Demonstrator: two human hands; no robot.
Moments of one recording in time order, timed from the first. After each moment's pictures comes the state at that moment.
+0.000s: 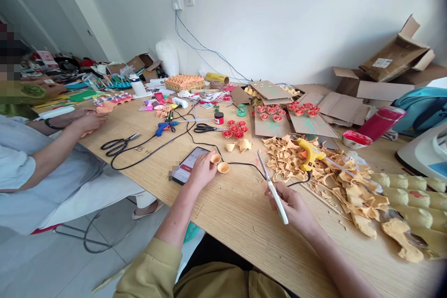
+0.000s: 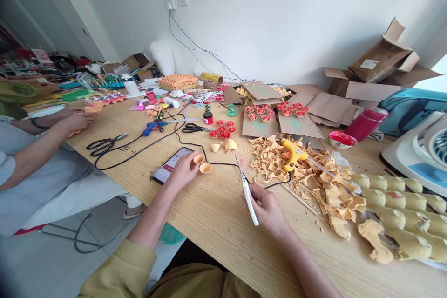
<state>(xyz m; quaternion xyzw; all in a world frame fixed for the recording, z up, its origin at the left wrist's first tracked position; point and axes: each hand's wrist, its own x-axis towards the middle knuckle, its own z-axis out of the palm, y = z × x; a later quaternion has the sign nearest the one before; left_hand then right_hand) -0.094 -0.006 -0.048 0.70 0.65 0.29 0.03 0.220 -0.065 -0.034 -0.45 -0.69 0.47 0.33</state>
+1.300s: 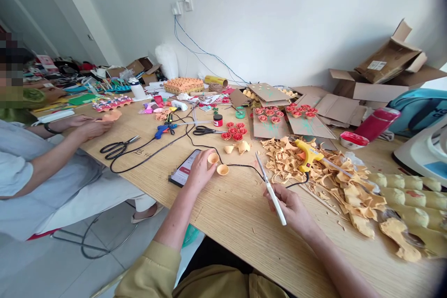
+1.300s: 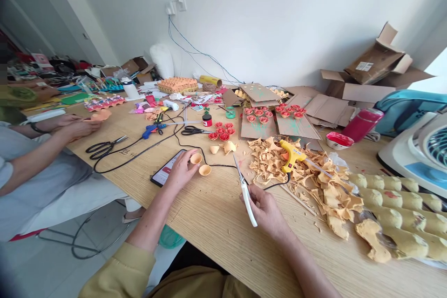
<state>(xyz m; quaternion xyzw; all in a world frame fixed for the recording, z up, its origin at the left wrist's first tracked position) -0.094 -0.011 -0.039 0.69 0.60 0.40 0.04 0.218 -0.067 -0.030 -0.45 -0.69 0.48 0.31</state>
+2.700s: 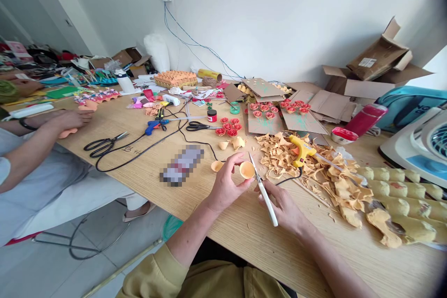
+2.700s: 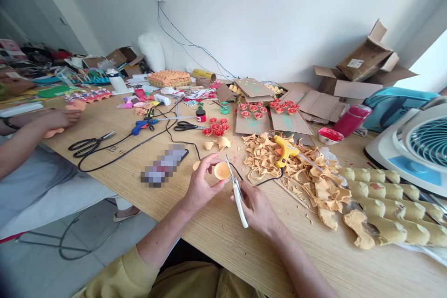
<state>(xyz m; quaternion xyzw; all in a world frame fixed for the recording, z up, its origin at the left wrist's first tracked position) 0.013 -0.056 -0.014 0.72 0.42 0.54 0.13 0.215 -0.072 -0.018 -0.44 -0.79 0.33 0.27</state>
